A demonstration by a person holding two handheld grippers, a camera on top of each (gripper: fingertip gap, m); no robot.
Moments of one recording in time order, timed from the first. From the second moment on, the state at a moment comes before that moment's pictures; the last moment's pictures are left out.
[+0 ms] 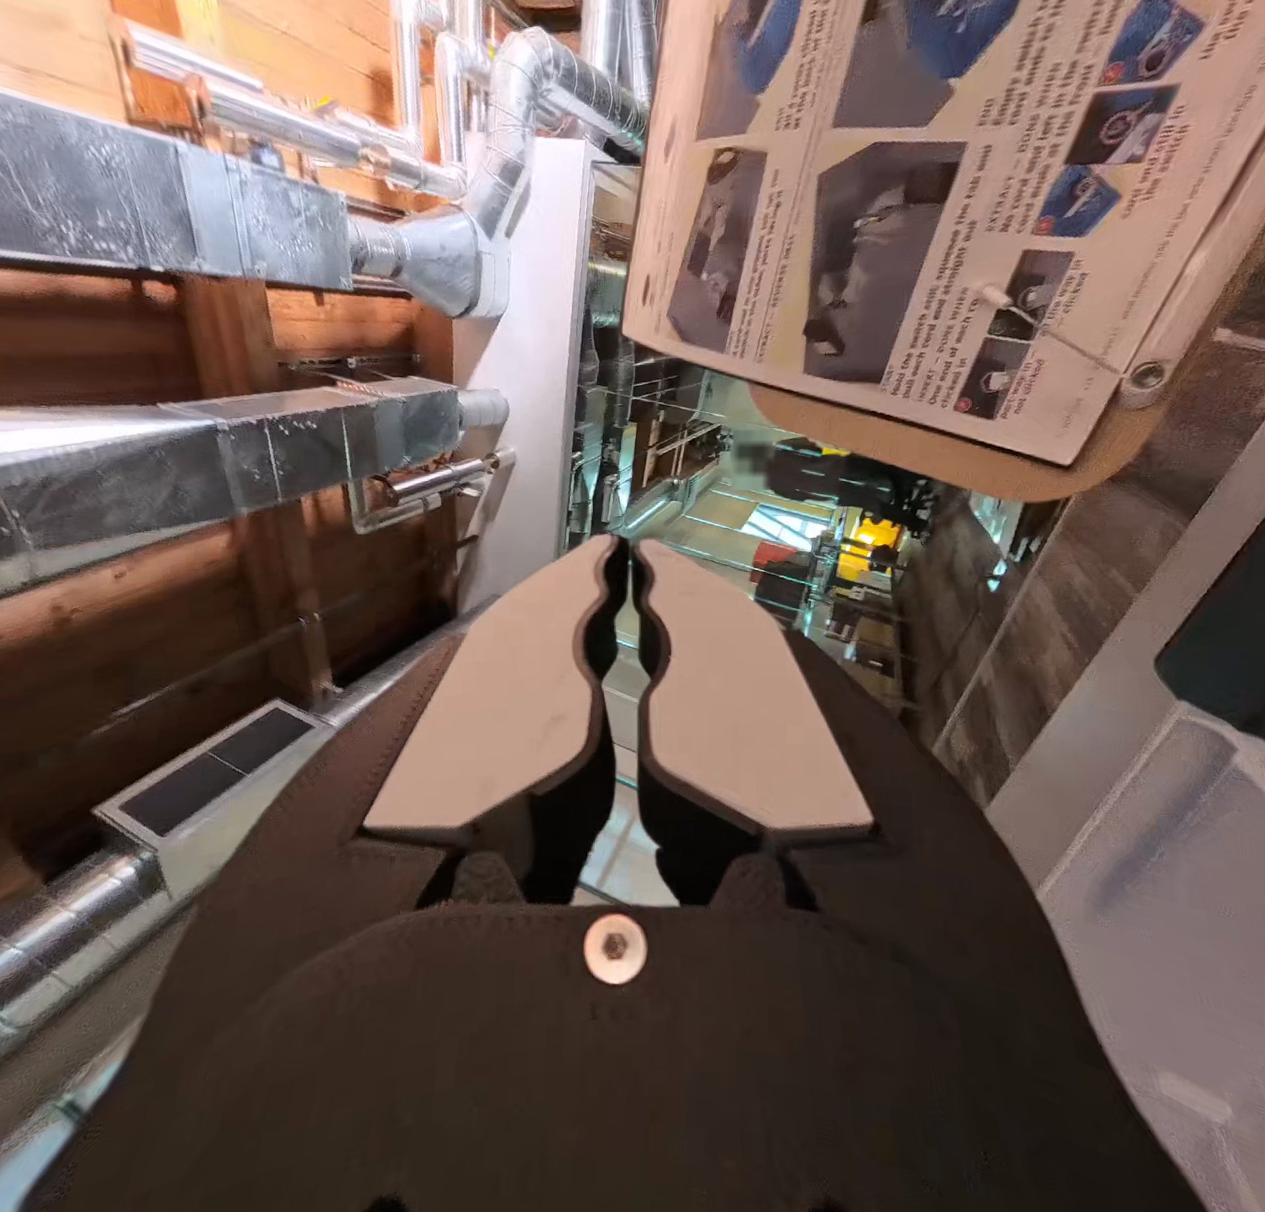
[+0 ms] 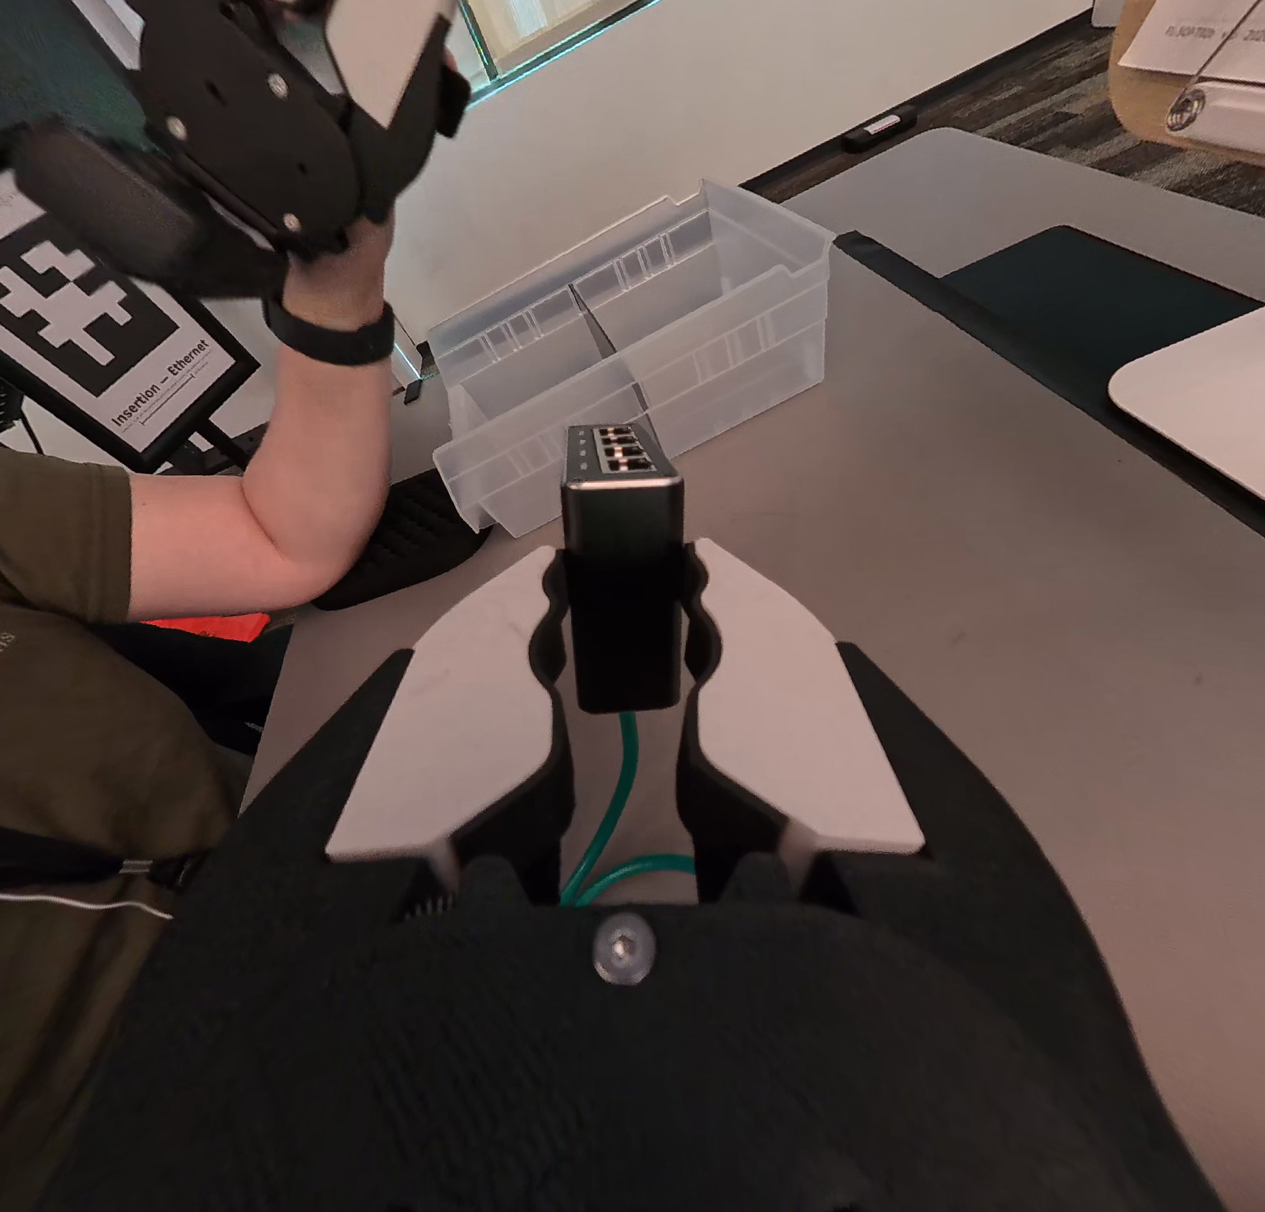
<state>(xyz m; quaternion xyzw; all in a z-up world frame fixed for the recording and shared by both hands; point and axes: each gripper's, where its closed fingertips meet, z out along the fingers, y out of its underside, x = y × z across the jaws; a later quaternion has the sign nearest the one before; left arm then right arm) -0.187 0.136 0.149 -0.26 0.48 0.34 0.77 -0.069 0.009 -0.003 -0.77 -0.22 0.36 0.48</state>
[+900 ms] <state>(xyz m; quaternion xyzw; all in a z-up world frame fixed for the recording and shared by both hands) -0.109 0.000 0.063 -0.39 0.70 -0.36 0.48 -0.052 0.011 0.015 -0.69 -0.03 0.58 0.43</state>
